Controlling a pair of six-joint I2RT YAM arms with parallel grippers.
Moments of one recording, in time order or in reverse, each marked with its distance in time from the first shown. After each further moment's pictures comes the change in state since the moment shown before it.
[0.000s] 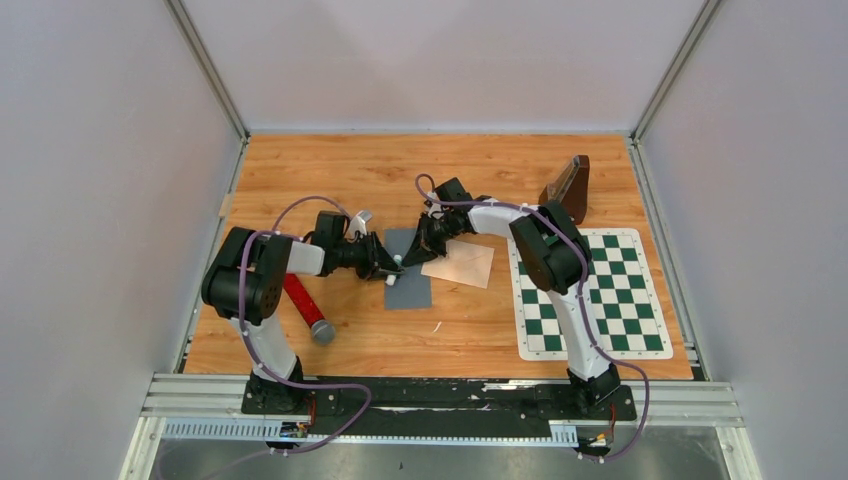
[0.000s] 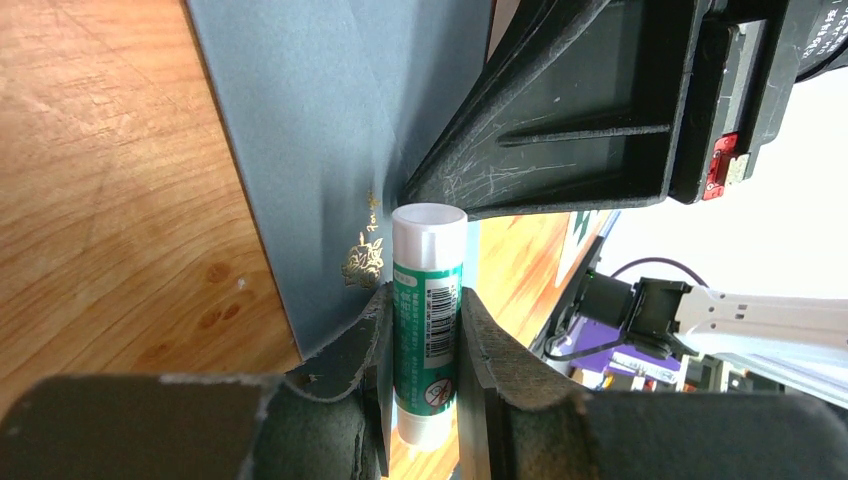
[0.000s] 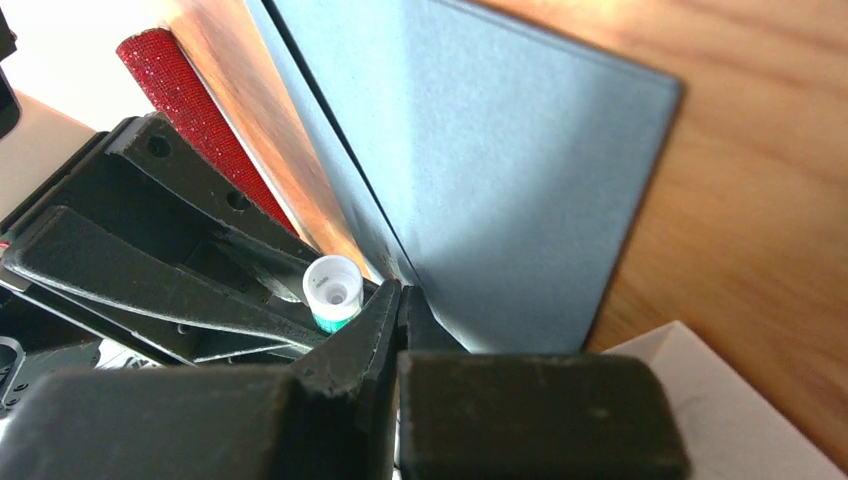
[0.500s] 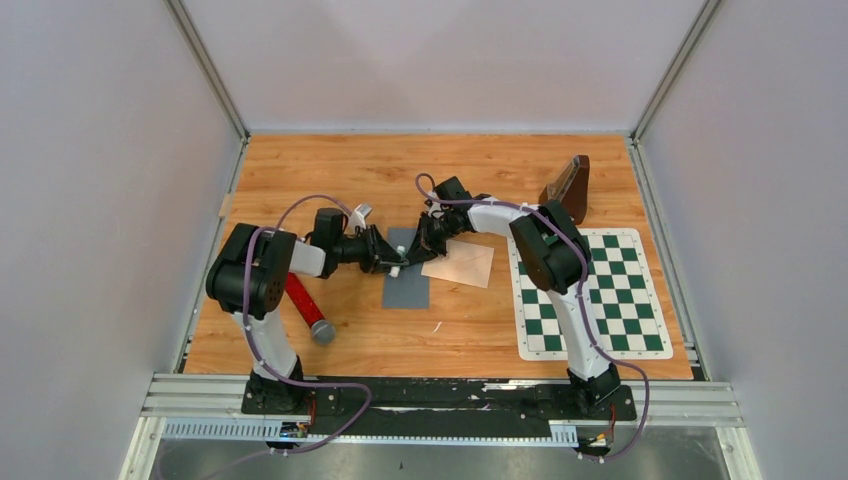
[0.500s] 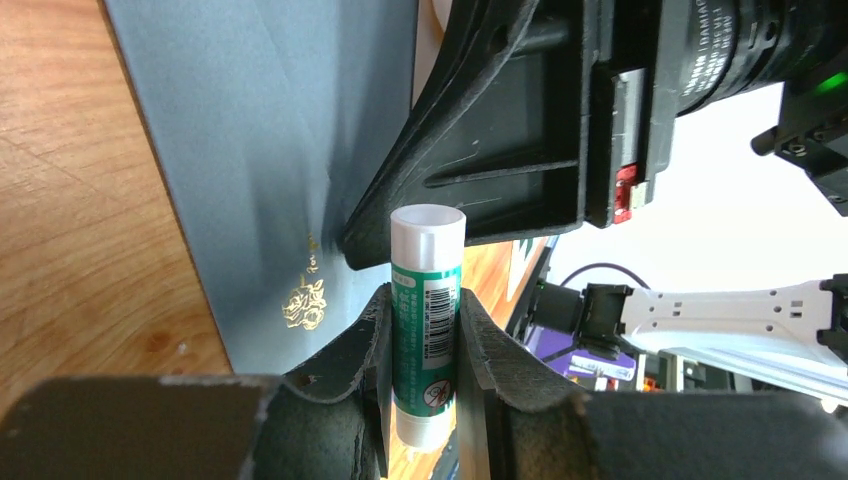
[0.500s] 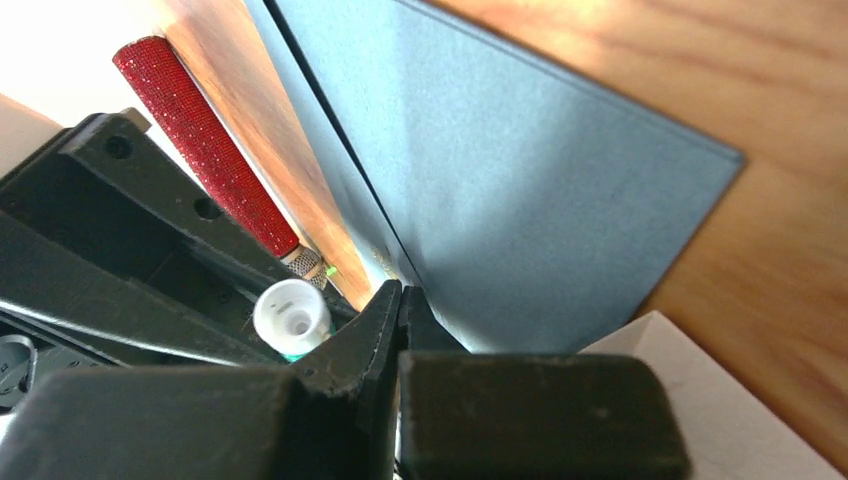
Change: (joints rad) left arm 0.000 0.025 -0.013 0.215 0.065 -0.145; right arm 0.000 0.005 0.021 -0.038 0.013 0.002
